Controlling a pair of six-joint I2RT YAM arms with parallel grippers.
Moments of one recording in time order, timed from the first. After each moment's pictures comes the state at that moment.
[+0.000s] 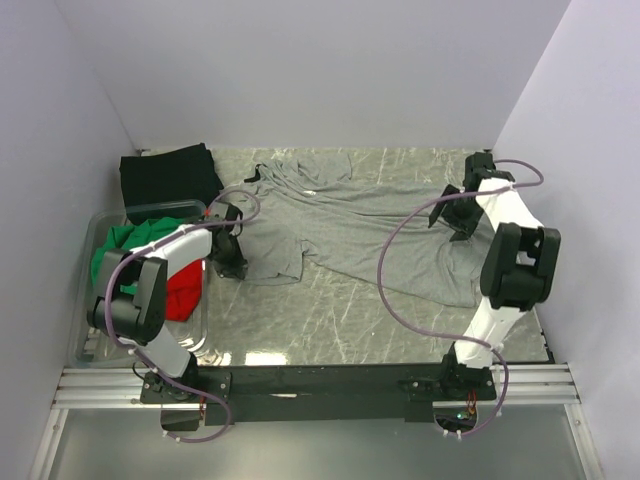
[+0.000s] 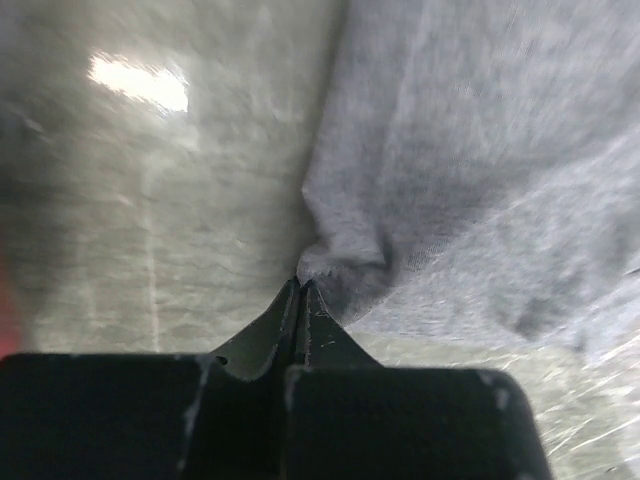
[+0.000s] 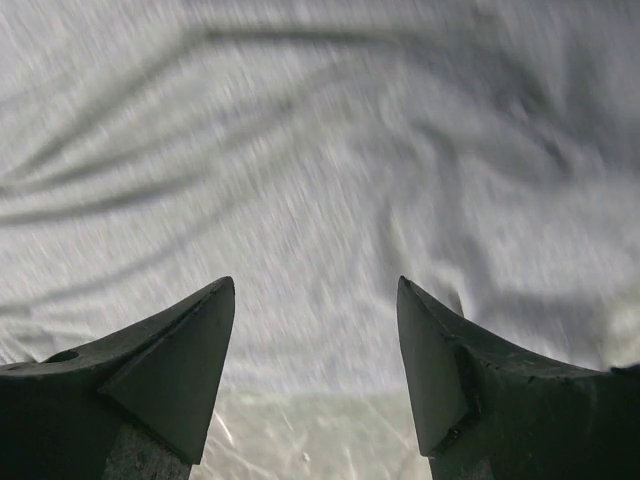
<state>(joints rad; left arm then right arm) -0.26 1.62 0.93 -0.58 -0.01 -0.63 -0.15 1.86 1.46 -0.86 -0.10 0.44</state>
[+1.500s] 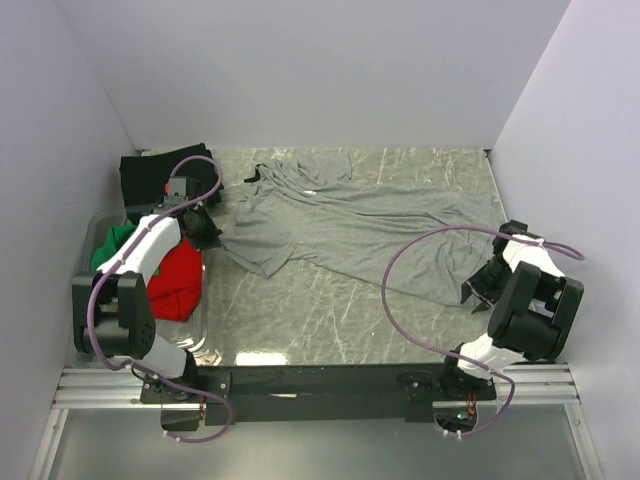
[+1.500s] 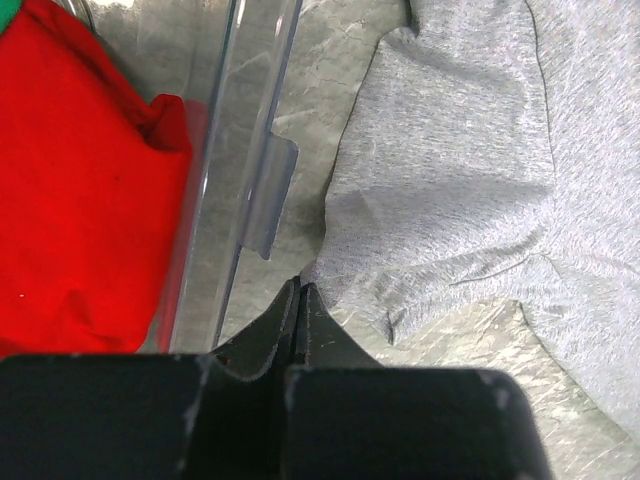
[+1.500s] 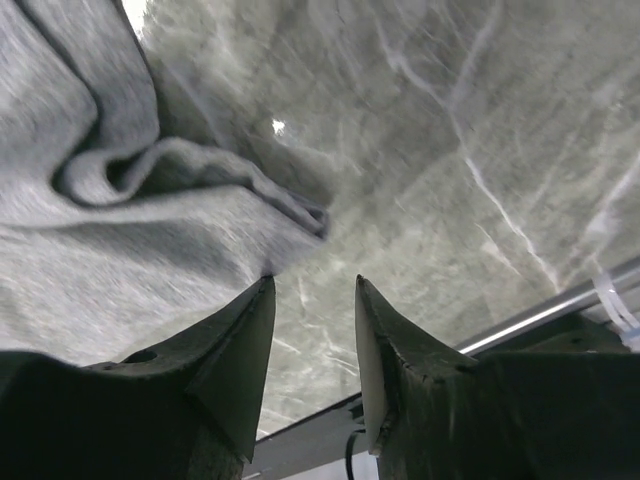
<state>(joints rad) -0.04 1.50 1.06 -0.60 0.06 -0.59 -0.44 1.51 0.88 -0.95 0.05 0.51</state>
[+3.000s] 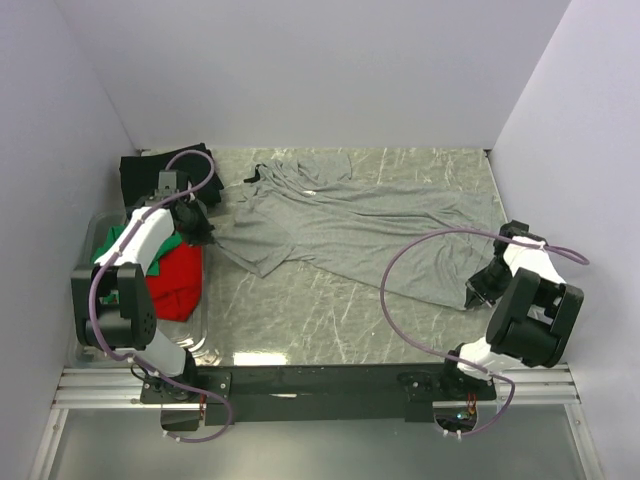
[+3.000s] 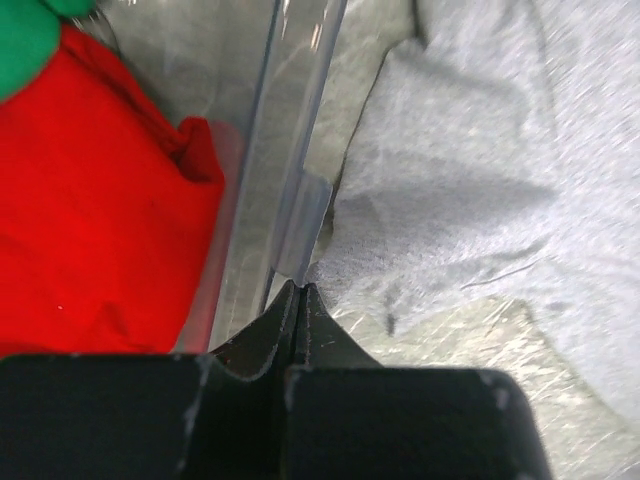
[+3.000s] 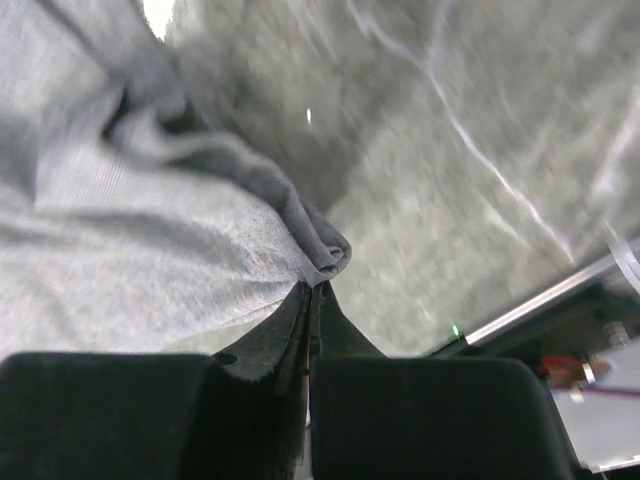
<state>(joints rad) 0.01 1.55 1.13 -0.66 0.11 -0.51 -0.44 1.48 0.86 -0.94 0.06 0.60</state>
